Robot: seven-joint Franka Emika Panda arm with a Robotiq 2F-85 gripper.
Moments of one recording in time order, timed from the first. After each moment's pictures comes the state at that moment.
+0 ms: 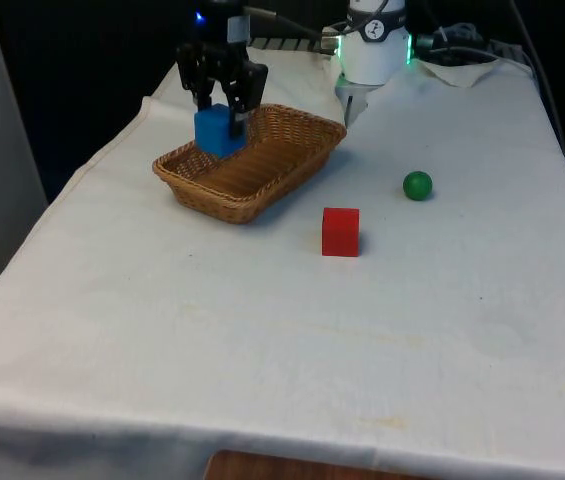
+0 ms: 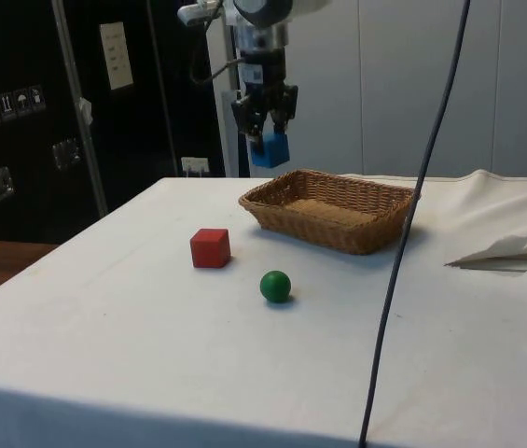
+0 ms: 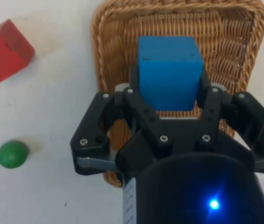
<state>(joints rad) 0.25 0.27 -0.58 -2.15 0.12 2.47 0.07</state>
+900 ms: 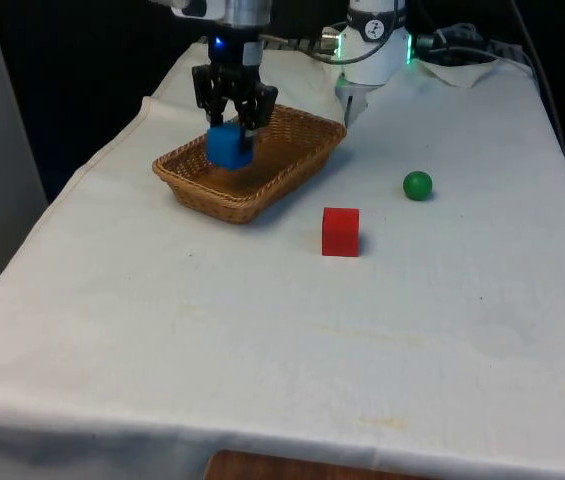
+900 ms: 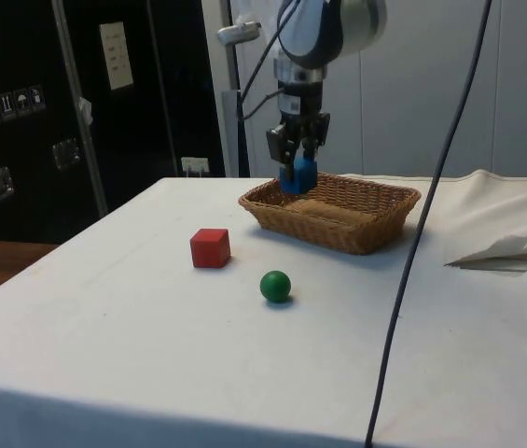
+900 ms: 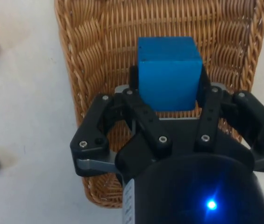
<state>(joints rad) 0.24 0.23 -0.58 -2.41 0.12 2.77 0.04</state>
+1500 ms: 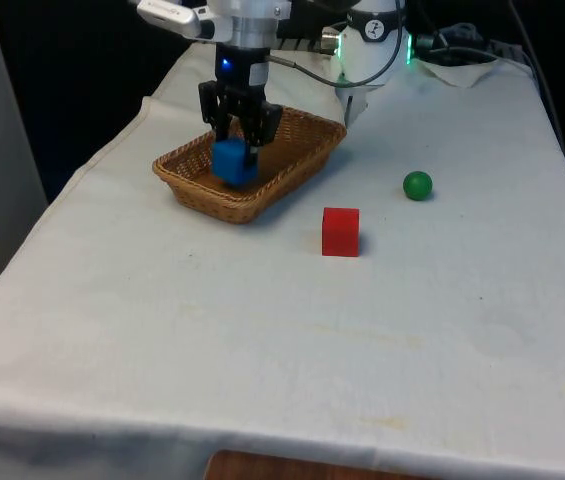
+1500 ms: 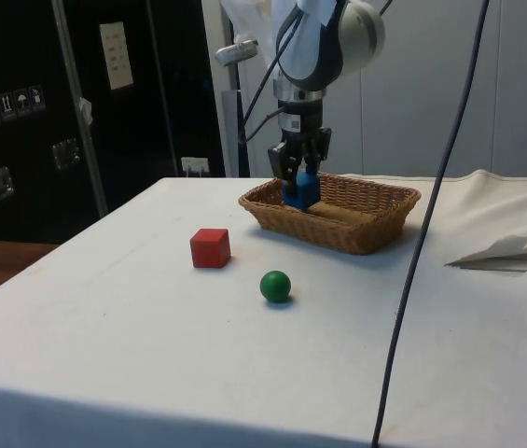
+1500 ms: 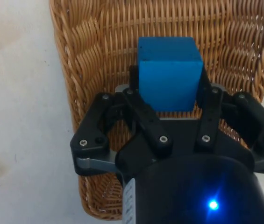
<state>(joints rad) 0.24 0.30 -0.56 -2.40 0.13 2.80 0.06</state>
